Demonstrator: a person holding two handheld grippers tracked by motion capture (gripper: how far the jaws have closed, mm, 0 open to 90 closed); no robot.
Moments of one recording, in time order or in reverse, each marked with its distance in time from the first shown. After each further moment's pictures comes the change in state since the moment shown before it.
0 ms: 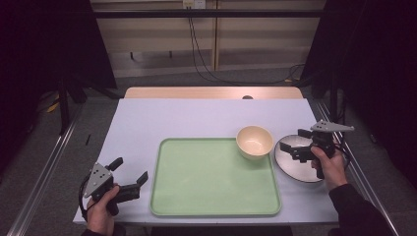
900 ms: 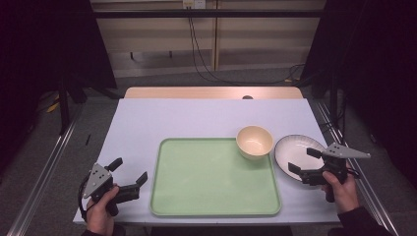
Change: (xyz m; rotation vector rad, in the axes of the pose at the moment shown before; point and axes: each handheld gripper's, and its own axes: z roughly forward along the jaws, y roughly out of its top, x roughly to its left) left arm 0.000 0.000 -0.002 -0.004 0.008 -0.003; right arm 0.021 -0.044 -0.042 -0.034 -0.002 0.012
